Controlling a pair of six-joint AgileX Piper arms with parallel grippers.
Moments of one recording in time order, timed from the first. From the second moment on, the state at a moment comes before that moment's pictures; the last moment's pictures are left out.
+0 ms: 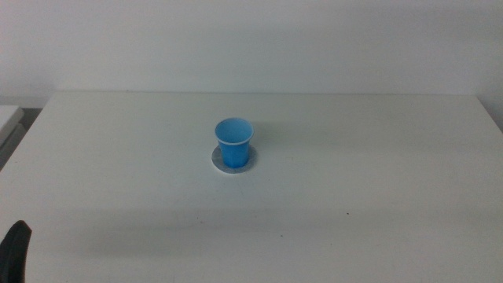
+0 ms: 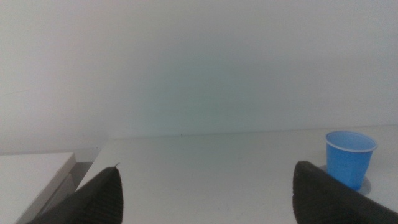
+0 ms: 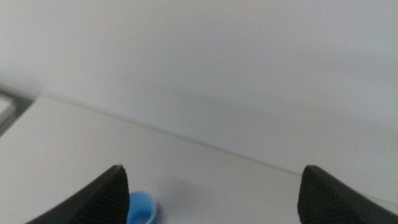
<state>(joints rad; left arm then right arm) -0.07 0.00 0.00 0.09 0.08 -0.10 0.55 1.61 -2.22 -0.19 1.20 0.17</state>
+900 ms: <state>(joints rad) -0.07 0.00 0.00 0.09 0.08 -0.10 0.10 0.58 -0.52 -0.02 0.28 0.09</state>
